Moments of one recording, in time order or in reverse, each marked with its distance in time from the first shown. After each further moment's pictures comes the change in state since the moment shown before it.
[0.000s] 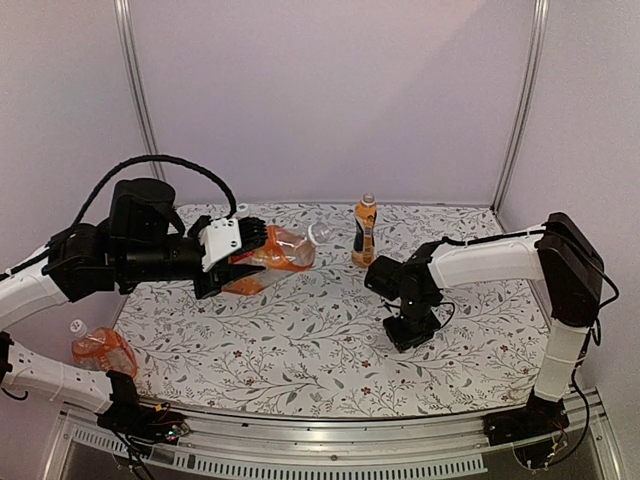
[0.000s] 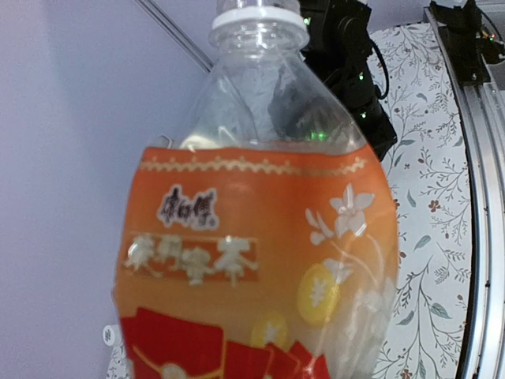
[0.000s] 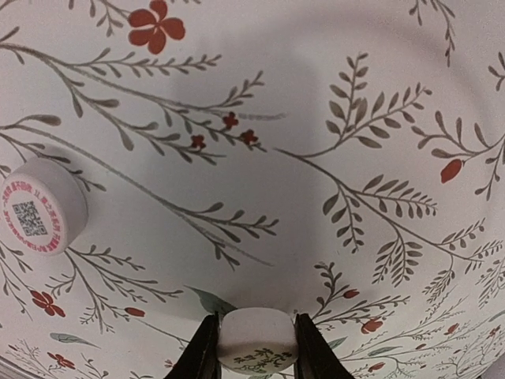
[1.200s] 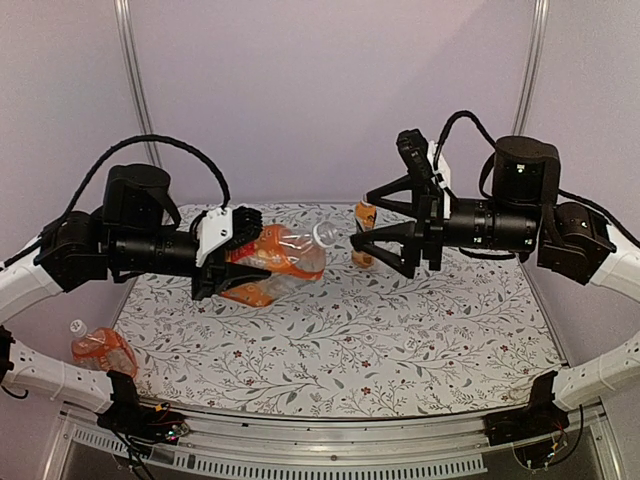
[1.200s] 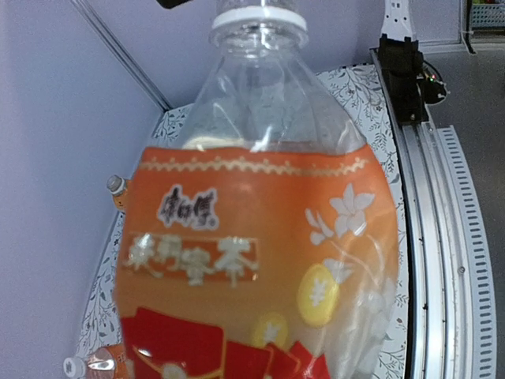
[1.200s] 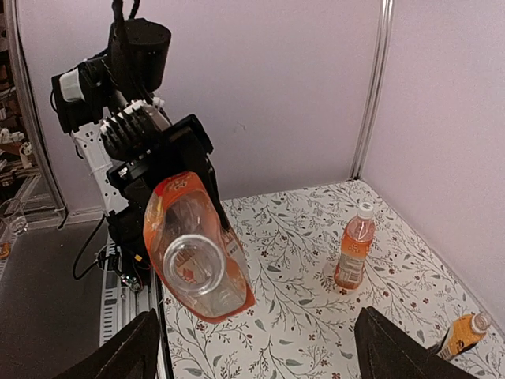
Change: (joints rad) left arm 0.000 0.020 0.088 -0.059 0.198 -0.076; right arm 0.184 -0.711 0.066 0.634 -0.243 -0.587
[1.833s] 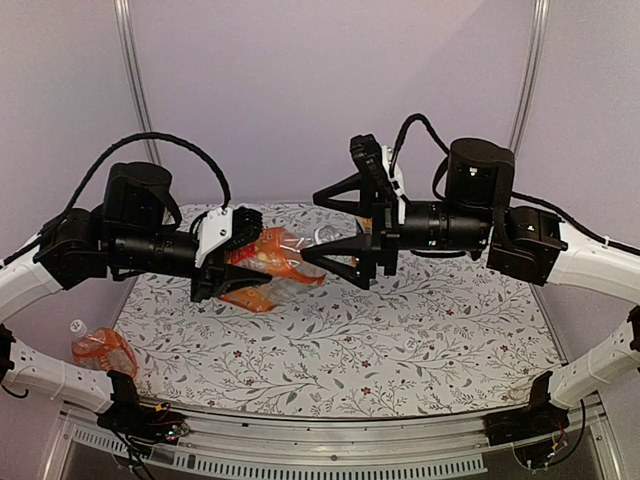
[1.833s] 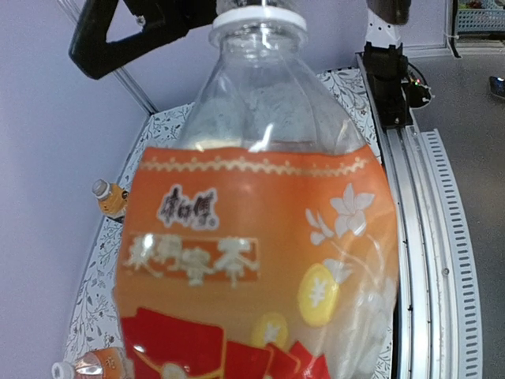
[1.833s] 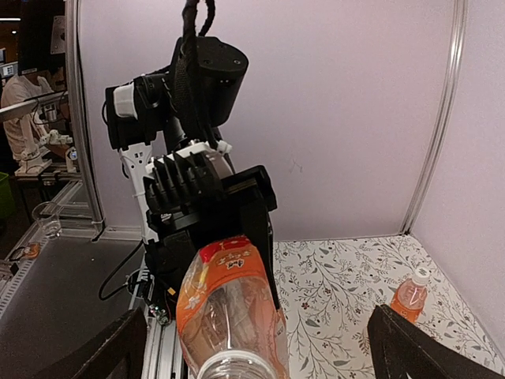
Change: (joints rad) left arm -0.003 0.014 0.021 -0.034 0.058 -0.019; right arm 0.041 0.169 0.019 0.288 -0.182 -0.026
